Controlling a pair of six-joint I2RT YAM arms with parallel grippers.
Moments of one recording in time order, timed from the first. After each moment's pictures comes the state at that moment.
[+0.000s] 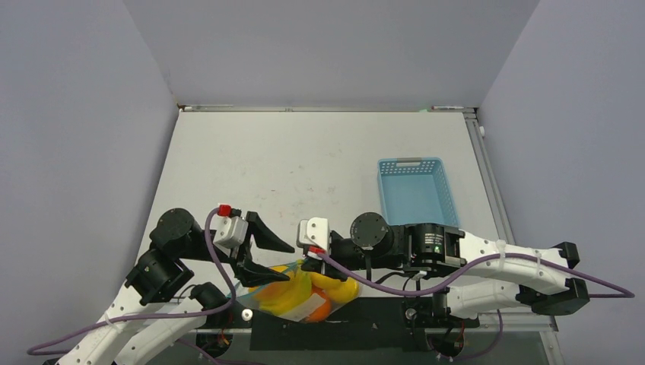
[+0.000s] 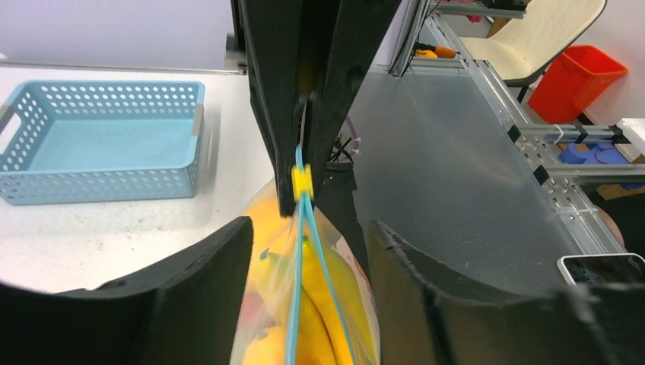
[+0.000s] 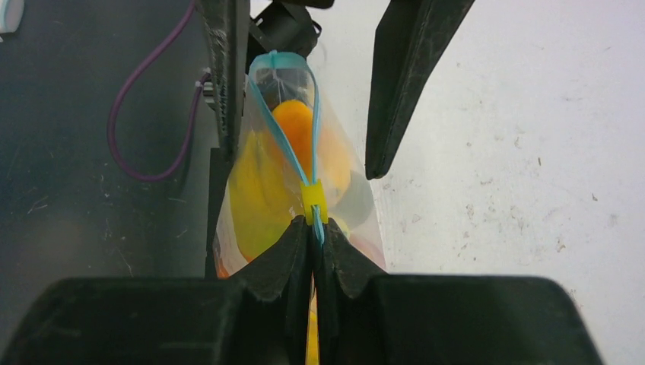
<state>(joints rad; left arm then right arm) -0.73 0.52 0.82 -0.33 0.95 -0.13 1.43 1.12 1.29 -0.57 -0.10 -0.10</state>
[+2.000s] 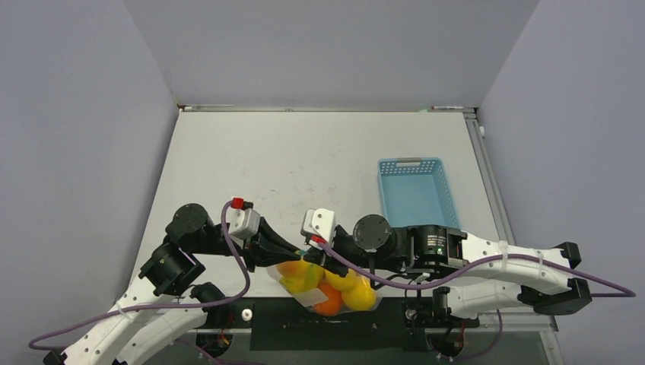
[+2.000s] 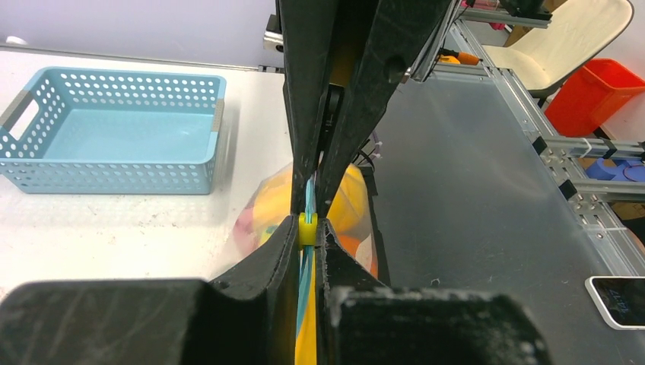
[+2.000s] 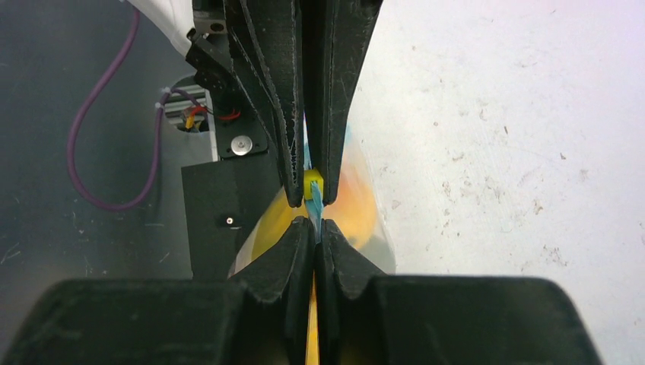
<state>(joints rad) -0.73 0.57 0.75 -0.21 0.90 -0.15 1.44 1.13 1.28 -0.58 0.06 -0.02</state>
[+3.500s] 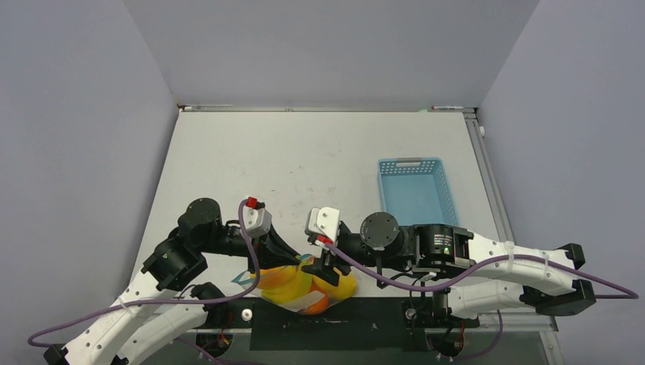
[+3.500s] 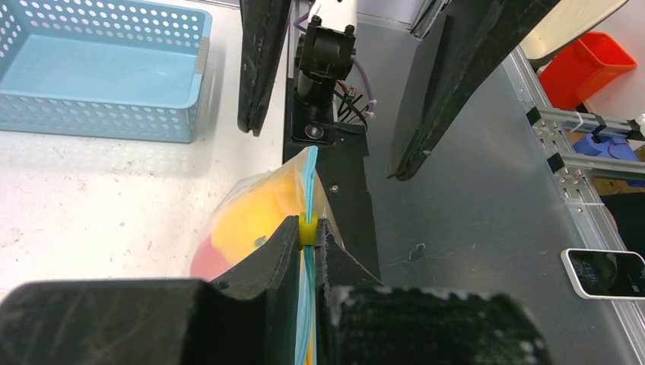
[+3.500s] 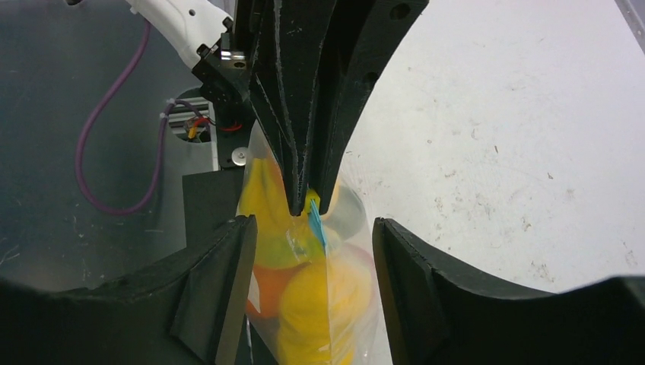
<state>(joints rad) -0.73 0.62 0.78 -0.38 0.89 -0.08 1.44 1.09 1.29 -0.56 0.05 -0.04</state>
